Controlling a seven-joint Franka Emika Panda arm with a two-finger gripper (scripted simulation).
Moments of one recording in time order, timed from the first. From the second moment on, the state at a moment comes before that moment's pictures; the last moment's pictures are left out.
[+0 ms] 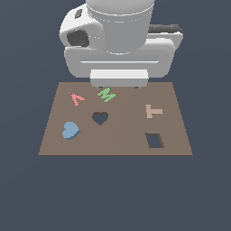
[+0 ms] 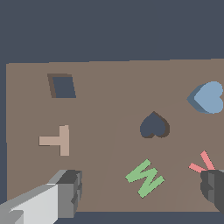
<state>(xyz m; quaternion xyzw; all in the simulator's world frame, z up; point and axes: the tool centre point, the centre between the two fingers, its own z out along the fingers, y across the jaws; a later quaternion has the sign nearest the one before) 0.000 0.008 0.176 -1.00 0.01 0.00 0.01</state>
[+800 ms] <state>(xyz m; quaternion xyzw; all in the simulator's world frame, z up) 0.001 -0.013 0.161 -1.00 -0.04 0.00 0.01</state>
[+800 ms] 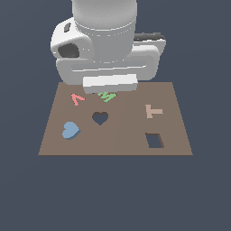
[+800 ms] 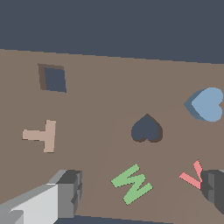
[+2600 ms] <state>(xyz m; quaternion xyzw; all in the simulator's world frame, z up) 0.067 -0.152 0.052 -0.93 -0.36 0.00 0.00</state>
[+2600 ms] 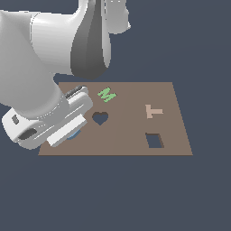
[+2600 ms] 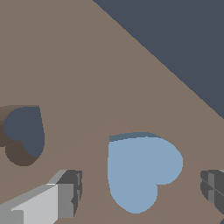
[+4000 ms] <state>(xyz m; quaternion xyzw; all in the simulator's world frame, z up) 0.071 -0.154 0.031 -0.93 -0.37 0.00 0.00</state>
